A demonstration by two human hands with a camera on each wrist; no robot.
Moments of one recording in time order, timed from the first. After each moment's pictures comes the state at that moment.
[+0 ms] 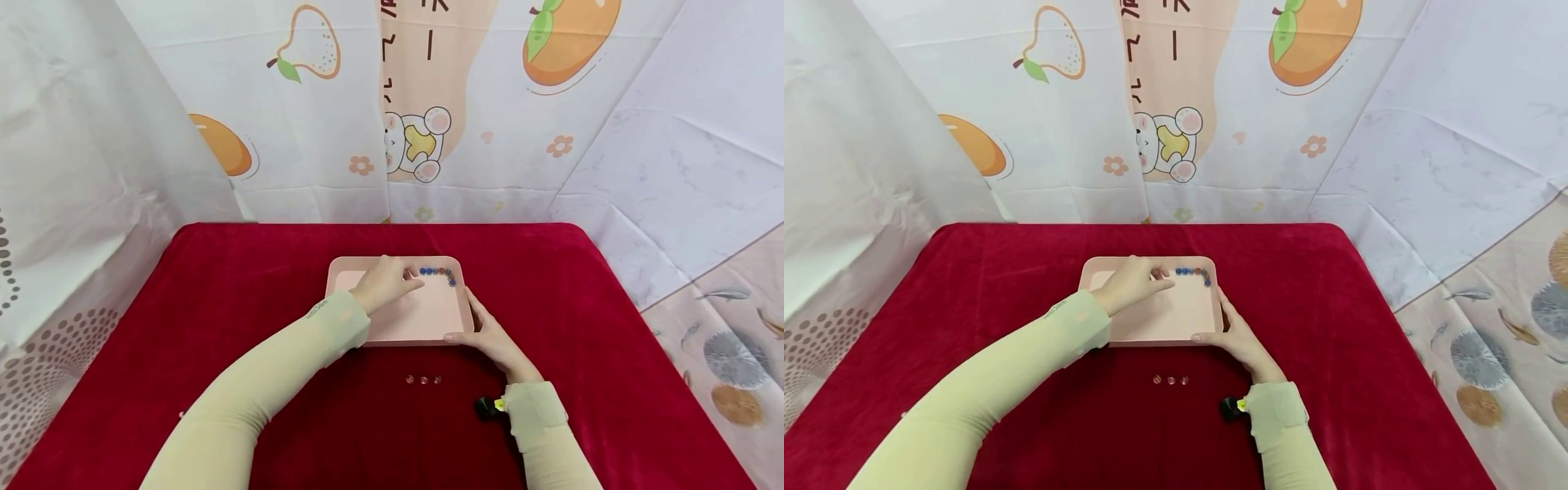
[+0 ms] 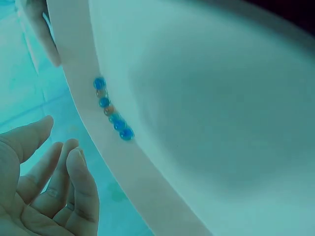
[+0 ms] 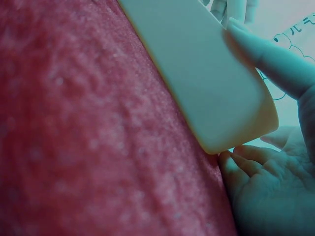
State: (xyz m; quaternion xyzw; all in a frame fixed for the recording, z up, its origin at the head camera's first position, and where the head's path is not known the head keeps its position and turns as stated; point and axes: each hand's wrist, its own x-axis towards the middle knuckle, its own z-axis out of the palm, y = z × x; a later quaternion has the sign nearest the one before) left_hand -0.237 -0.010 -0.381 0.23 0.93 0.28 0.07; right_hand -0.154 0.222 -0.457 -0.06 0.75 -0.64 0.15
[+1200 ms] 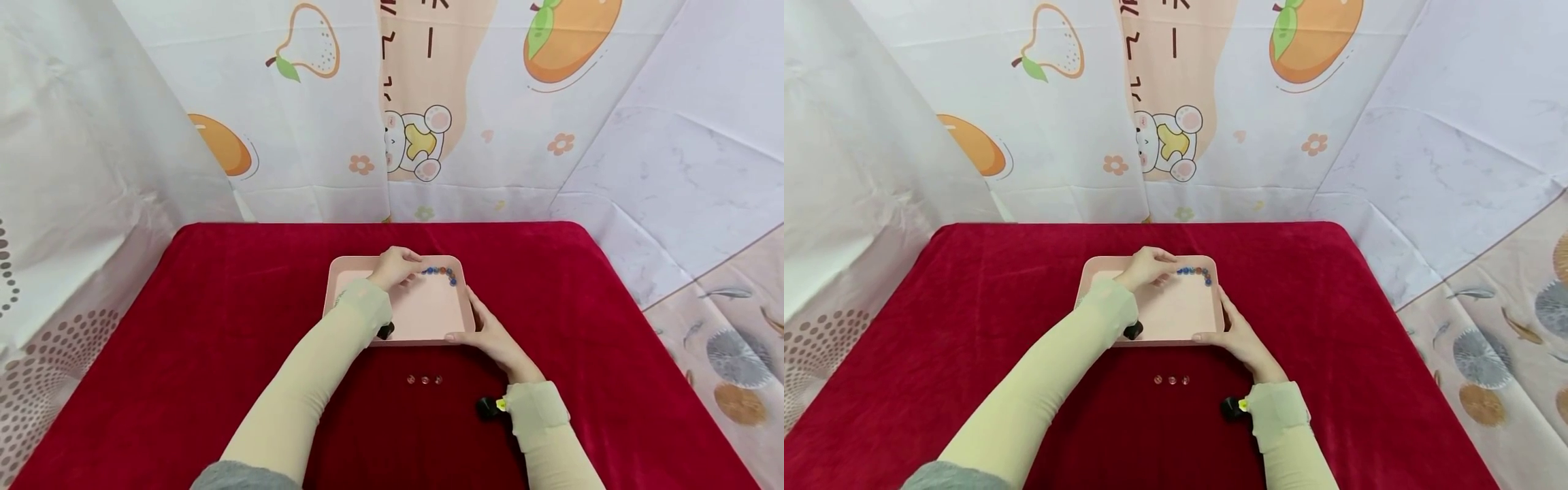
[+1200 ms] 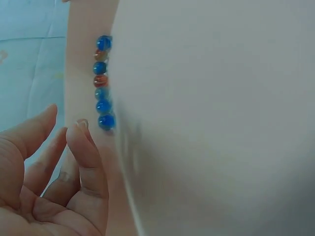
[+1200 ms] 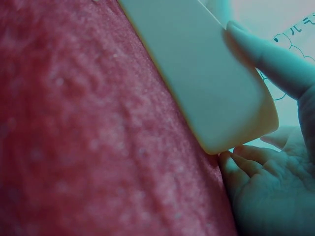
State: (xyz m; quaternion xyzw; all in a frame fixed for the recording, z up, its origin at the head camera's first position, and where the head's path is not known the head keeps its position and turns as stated) left_hand -0.283 0.010 -0.416 0.03 0.84 0.51 0.17; right_hand -0.154 0.221 -0.460 -0.07 0.75 -0.64 0.14
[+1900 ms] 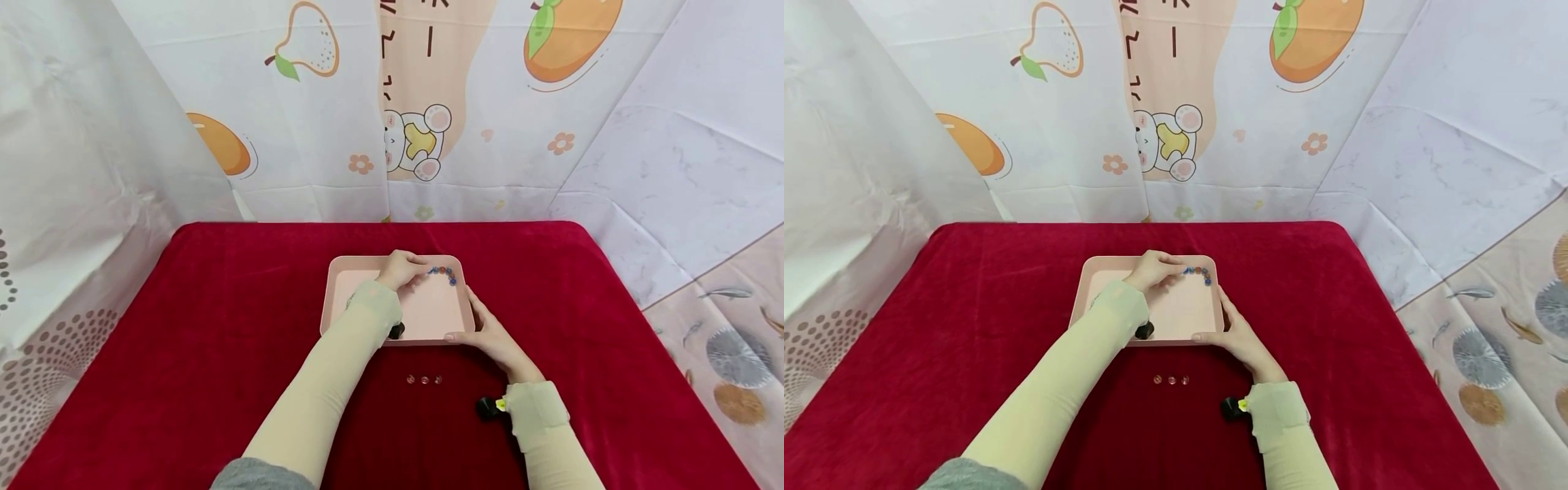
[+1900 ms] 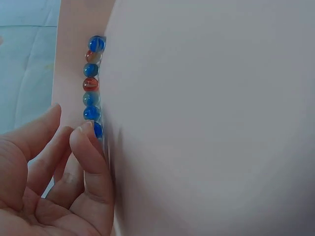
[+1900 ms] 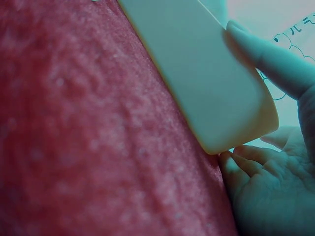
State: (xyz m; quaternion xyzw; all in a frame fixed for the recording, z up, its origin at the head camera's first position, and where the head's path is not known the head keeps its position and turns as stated) left_hand -0.290 0.022 -0.430 -0.01 0.81 0.55 0.19; right_hand -0.155 0.221 -0.458 -0.07 0.75 -0.65 0.14
